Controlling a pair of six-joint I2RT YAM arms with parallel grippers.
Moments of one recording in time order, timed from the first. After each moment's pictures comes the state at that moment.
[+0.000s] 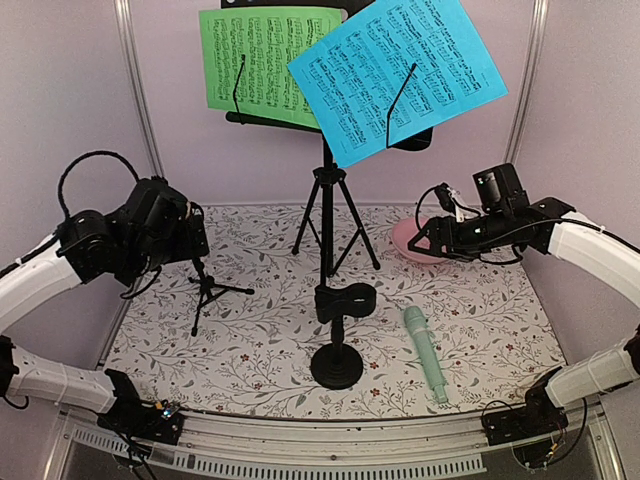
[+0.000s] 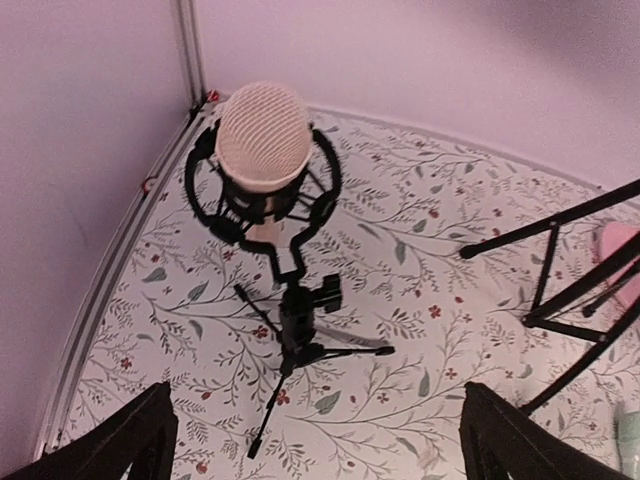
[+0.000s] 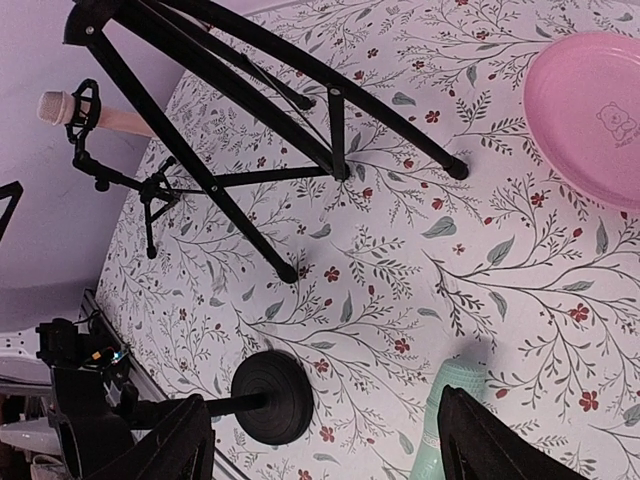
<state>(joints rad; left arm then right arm) -0.82 1.06 1.13 -0.81 -0.75 -0.70 0.49 1.29 1.13 -0.58 -0.37 0.40</state>
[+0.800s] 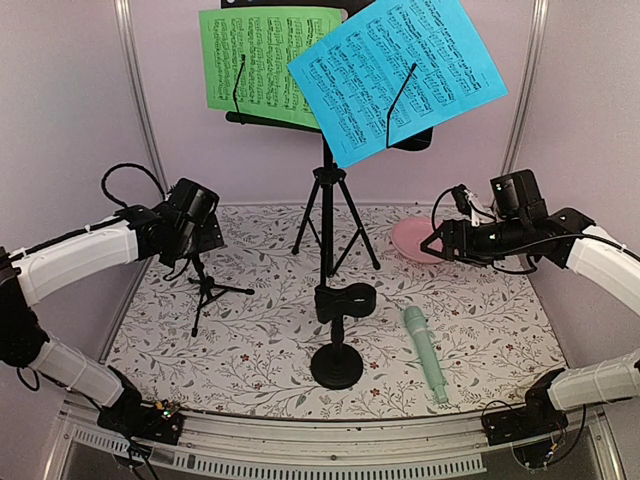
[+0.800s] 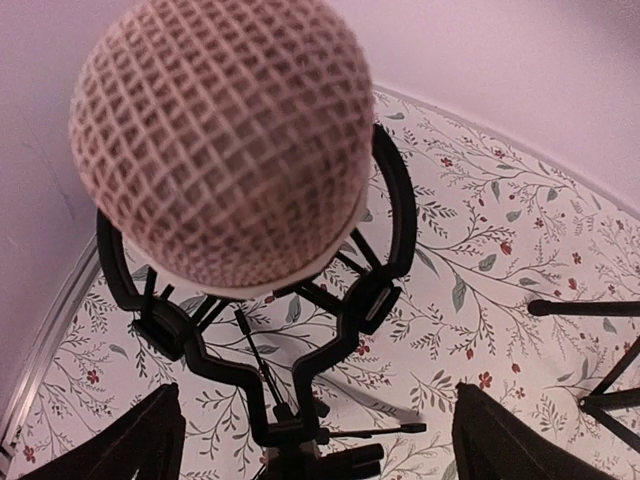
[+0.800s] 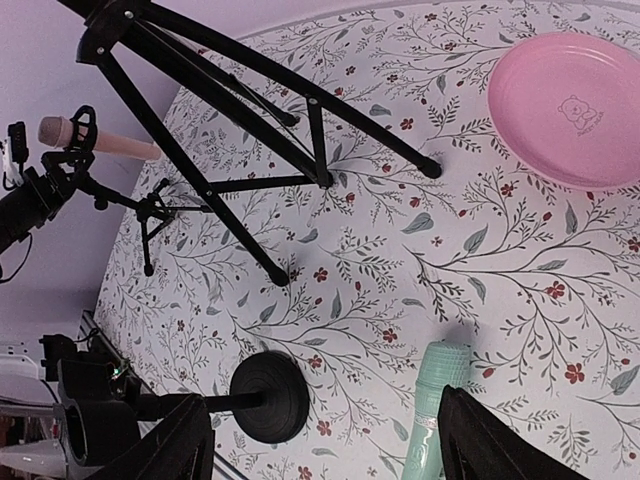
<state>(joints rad) -0.56 1.38 1.08 -0.58 -0.67 -0.74 0.49 1.16 1.06 -0.59 -0.30 0.45</state>
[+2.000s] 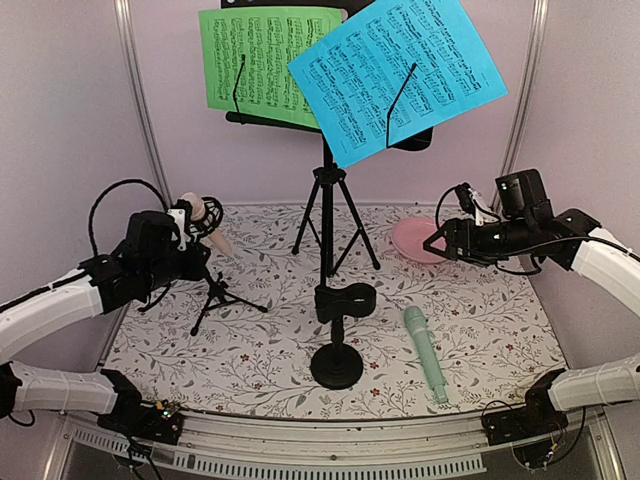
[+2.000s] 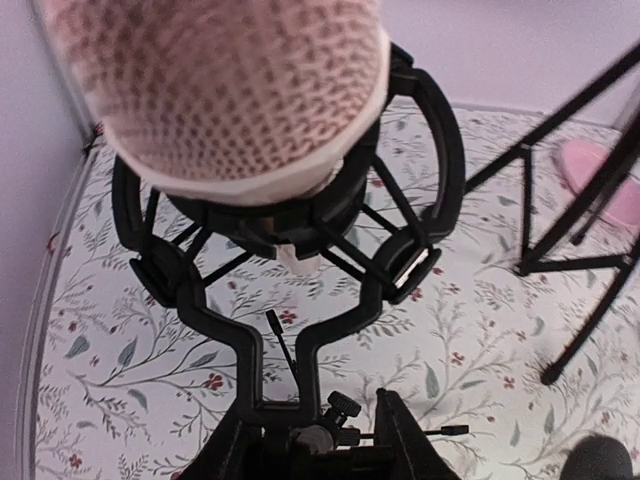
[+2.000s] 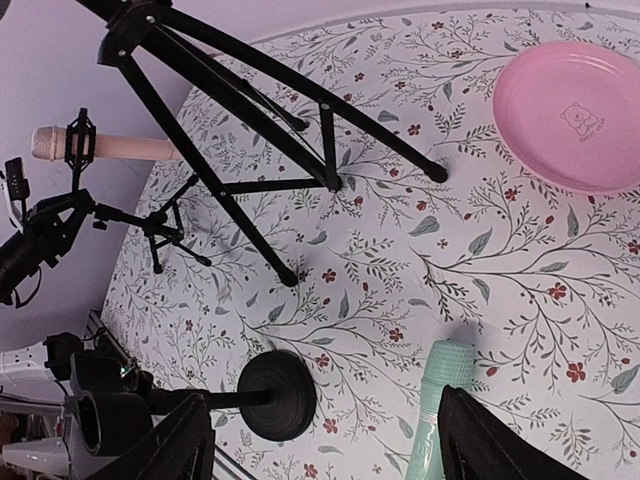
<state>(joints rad) -0.55 1.04 0.73 -0.25 -0.37 -0.30 0.49 1.13 1.06 -0.60 -0.30 0.46</state>
